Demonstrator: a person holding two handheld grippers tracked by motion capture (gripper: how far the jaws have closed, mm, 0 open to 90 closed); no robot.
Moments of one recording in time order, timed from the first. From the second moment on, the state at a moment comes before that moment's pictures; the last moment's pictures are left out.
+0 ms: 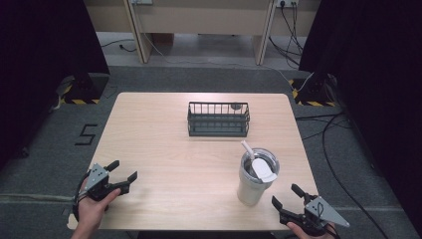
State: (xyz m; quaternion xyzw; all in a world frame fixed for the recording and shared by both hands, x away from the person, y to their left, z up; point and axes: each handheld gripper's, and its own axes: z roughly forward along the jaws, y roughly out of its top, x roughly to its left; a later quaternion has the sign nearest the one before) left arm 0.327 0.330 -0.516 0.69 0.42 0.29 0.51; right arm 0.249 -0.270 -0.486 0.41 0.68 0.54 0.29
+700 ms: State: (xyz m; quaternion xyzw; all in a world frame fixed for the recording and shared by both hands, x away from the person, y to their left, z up) left arm 0.327 0.331 -0.516 0.69 0.42 0.29 0.52; right arm 0.262 -0.238 -0.479 0.37 0.70 0.55 0.26
